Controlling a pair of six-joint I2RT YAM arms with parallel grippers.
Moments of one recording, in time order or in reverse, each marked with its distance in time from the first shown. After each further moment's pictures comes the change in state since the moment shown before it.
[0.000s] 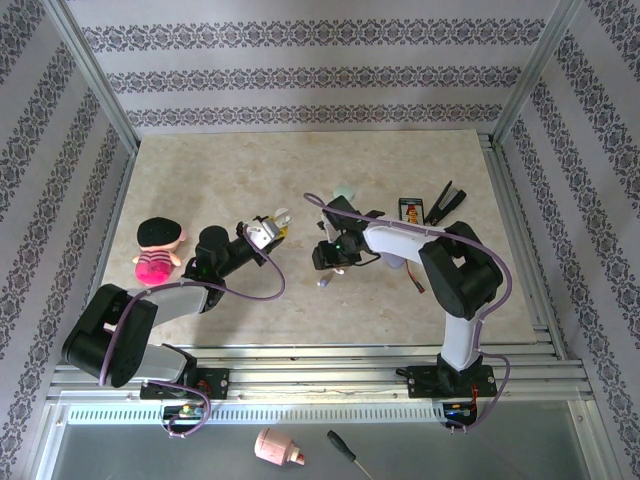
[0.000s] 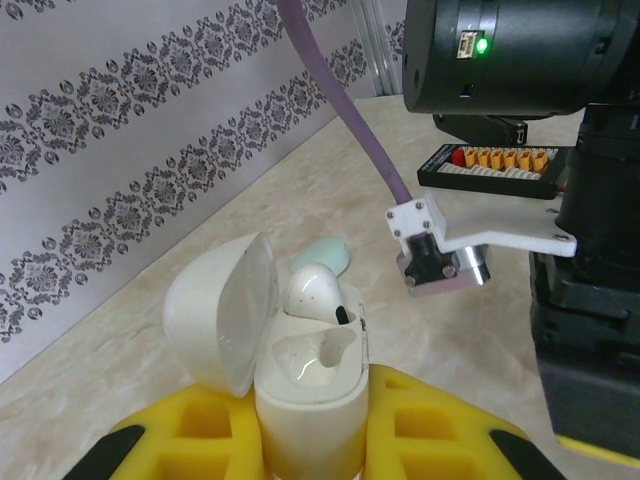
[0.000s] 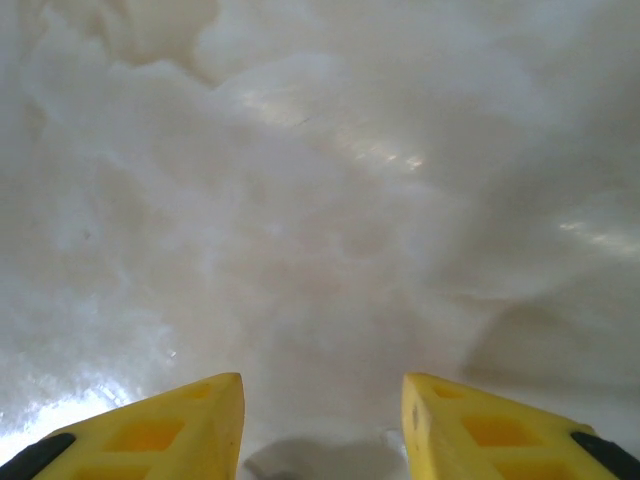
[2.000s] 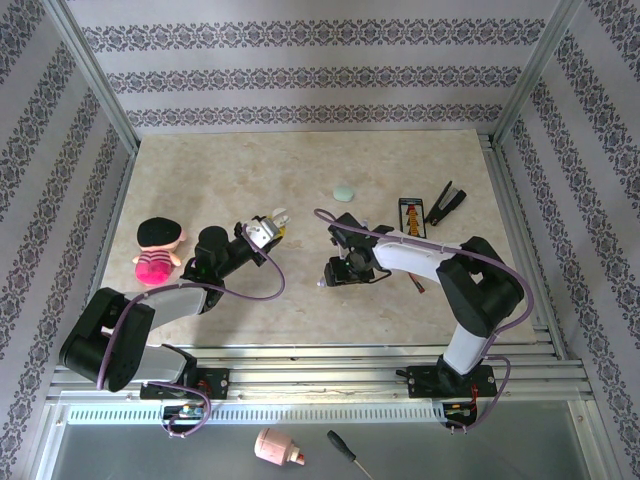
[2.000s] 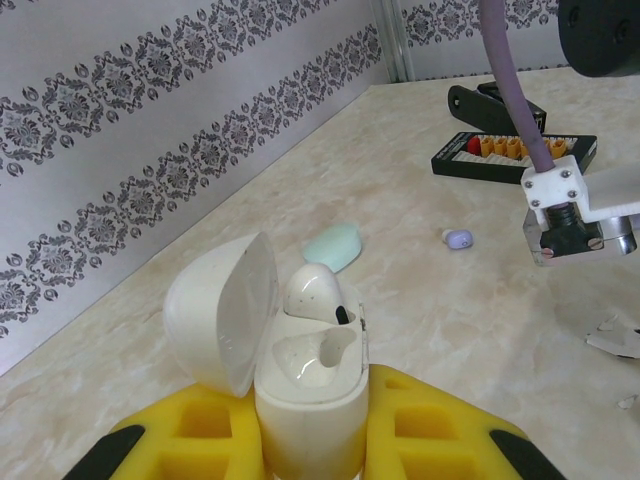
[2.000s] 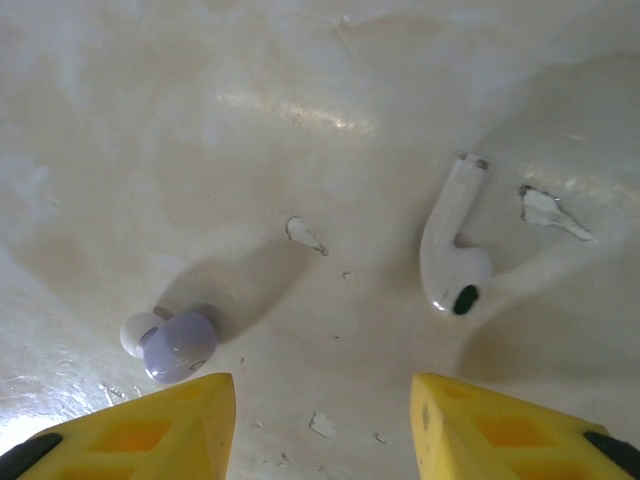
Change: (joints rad) left arm 0.000 -0.024 -0.003 -0.034 -0.037 0.000; right arm 0.037 -0.151 -0.167 -0.059 0.116 0.125
